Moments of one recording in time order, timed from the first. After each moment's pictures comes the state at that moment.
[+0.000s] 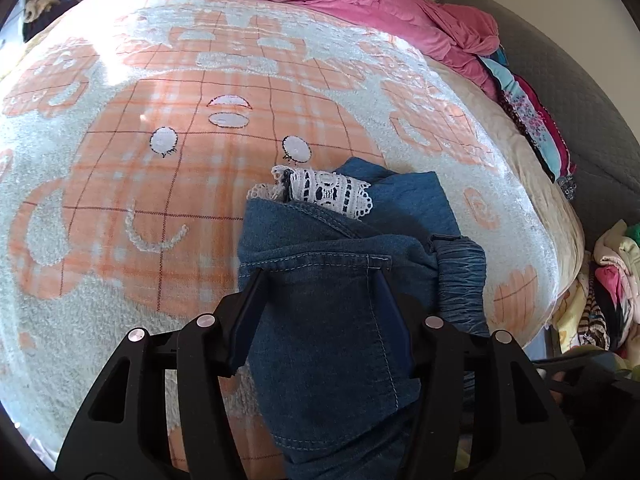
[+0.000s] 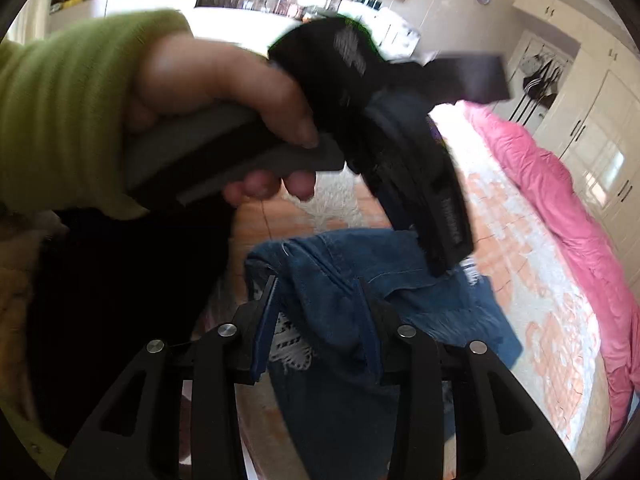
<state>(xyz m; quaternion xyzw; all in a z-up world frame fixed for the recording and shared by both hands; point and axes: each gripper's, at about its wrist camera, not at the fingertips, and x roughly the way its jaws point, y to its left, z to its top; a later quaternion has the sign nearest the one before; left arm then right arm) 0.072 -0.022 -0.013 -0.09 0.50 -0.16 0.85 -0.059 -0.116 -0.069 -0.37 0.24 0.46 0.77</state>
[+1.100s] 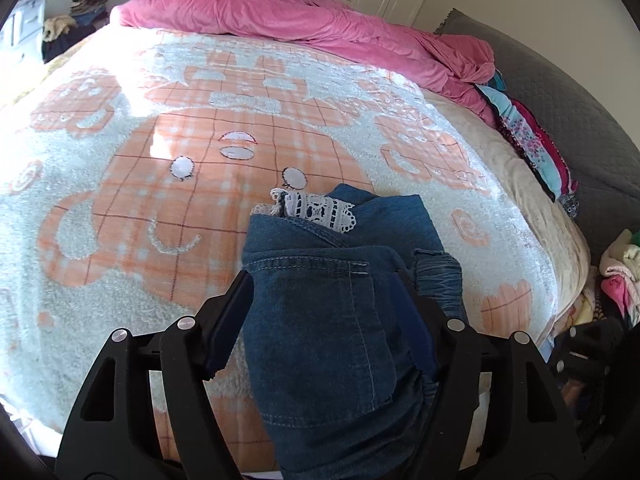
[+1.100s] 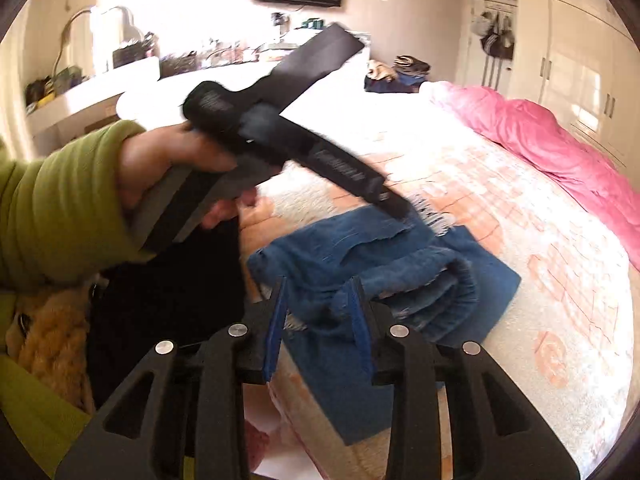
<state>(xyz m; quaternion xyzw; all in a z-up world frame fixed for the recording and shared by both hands) 0.037 -0.026 0.012 -0.09 0.43 -0.14 0.89 -0.044 -0.184 -0.017 -0.21 0.26 0.46 0.82</state>
